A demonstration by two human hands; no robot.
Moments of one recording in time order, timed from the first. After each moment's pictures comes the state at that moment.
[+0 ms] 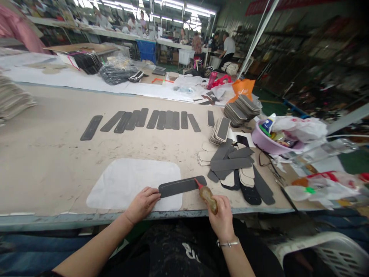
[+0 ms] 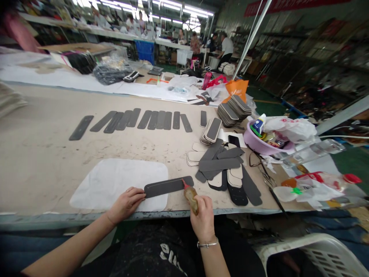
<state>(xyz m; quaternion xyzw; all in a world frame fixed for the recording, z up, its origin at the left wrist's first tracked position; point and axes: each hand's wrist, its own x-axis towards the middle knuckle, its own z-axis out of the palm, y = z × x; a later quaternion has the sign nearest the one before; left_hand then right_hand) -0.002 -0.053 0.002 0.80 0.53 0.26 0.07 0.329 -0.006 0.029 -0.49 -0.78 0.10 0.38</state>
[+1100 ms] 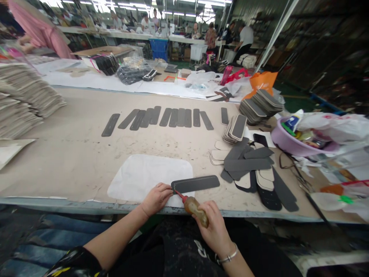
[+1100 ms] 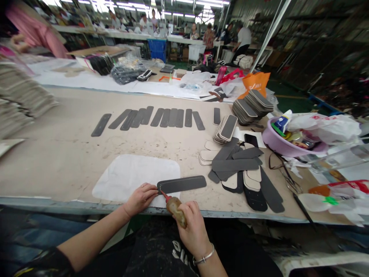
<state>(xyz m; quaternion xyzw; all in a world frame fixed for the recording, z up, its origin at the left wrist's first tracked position) 0.000 -0.052 0.007 0.81 0.52 0.28 0.08 0.268 -0.046 0.055 -0.38 -0.81 0.33 0.31</state>
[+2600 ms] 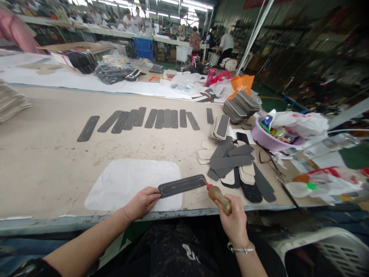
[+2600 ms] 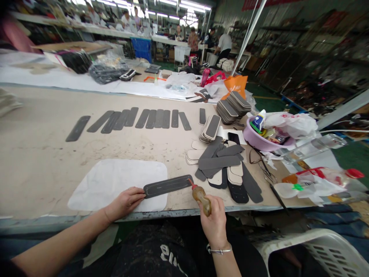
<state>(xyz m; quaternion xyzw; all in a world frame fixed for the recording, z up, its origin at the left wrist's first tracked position) -0.009 -0.040 0.008 0.84 0.46 0.26 0.10 0.353 -0.004 0.050 -0.52 -0.75 0.08 0.40</state>
